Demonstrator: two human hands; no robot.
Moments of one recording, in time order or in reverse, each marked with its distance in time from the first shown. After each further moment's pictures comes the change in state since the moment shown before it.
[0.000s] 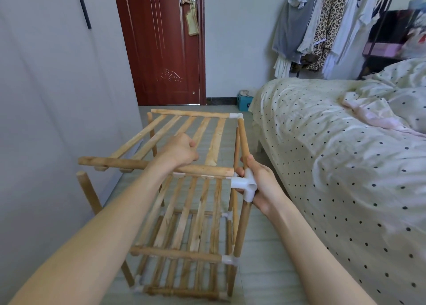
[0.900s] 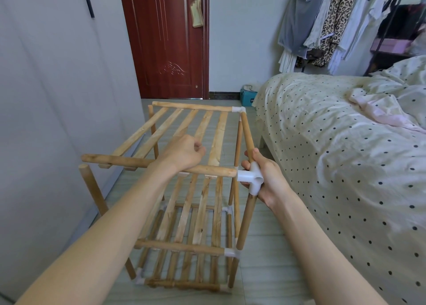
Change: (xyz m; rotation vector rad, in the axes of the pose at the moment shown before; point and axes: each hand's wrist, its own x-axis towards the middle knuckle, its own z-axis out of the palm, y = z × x) left_hand -0.012 -0.014 0.011 0.055 0.002 0.119; right_hand 0.005 -0.002 -0.002 0.040 -0.004 -0.003
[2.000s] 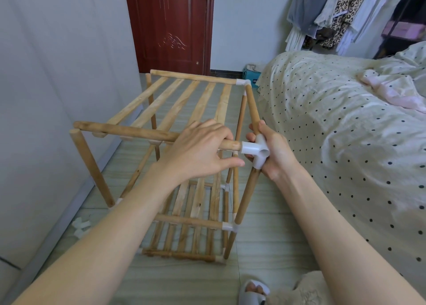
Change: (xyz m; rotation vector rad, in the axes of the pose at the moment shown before) left_hand -0.054 0.009 0.026 0.187 0.151 0.531; right_hand 0.003 0.005 0.008 -0.015 0.050 -0.017
